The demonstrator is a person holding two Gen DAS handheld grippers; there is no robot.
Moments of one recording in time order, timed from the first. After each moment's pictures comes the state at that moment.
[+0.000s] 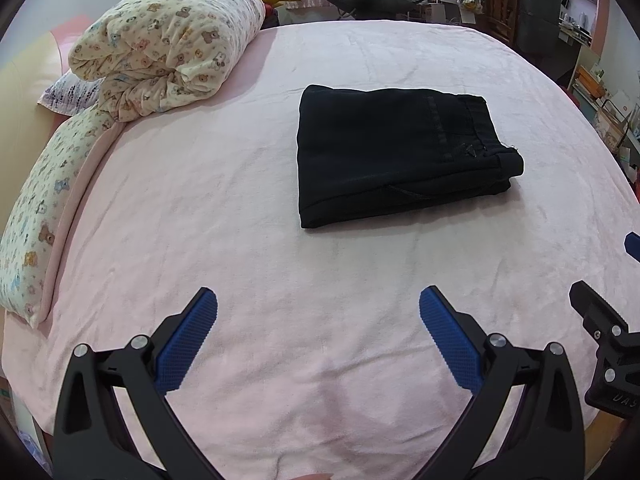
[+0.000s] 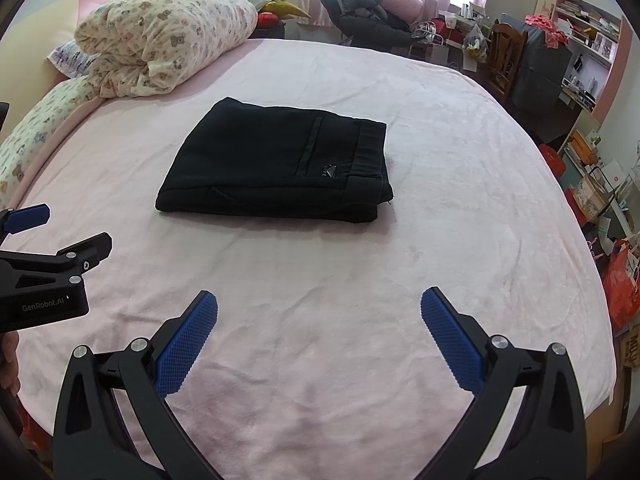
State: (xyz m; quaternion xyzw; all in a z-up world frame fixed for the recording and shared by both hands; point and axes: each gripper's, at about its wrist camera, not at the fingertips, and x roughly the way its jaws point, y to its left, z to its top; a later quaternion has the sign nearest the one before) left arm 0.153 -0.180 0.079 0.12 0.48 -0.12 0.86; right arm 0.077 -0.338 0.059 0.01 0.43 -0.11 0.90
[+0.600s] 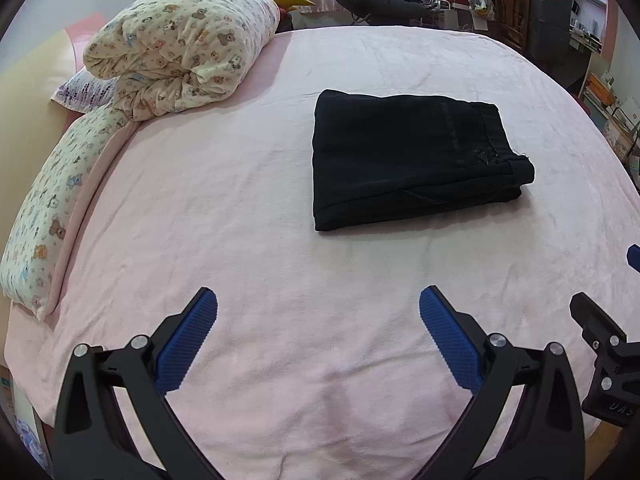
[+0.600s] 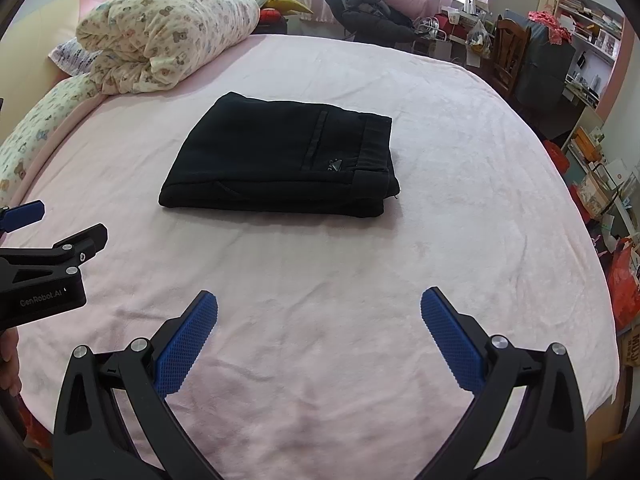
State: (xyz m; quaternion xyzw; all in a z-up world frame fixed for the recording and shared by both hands) left arm 0.150 -0.176 0.081 0.12 0.46 -0.09 0.87; right arm 0.080 -0.335 0.055 0.01 0.43 -0.10 0.90
